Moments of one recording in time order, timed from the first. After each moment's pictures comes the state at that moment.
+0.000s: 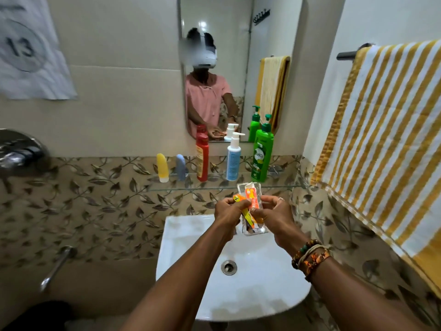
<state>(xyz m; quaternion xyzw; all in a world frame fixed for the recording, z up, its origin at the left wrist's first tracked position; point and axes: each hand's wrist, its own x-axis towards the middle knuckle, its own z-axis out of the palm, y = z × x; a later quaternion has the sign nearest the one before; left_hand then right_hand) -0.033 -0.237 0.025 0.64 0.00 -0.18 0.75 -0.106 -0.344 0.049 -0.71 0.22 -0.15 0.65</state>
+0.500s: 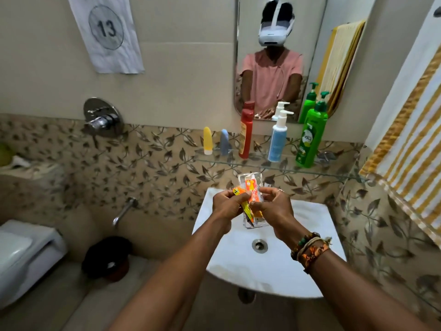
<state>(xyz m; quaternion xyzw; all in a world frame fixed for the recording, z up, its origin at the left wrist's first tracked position) -0.067 -0.164 0.001 0.62 0.09 -0.08 0.77 -0.100 -0.289 0.020 -0.74 0.14 -0.05 0.66</state>
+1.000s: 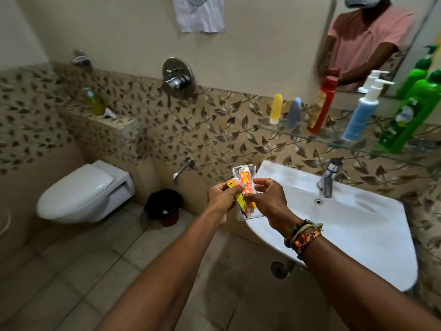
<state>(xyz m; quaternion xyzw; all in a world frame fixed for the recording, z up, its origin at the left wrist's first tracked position) -0.145 -0.024 -0.043 0.58 0.25 0.01 0.78 -0.133 -0.149 -0.025 -0.78 0.03 0.07 0.62</state>
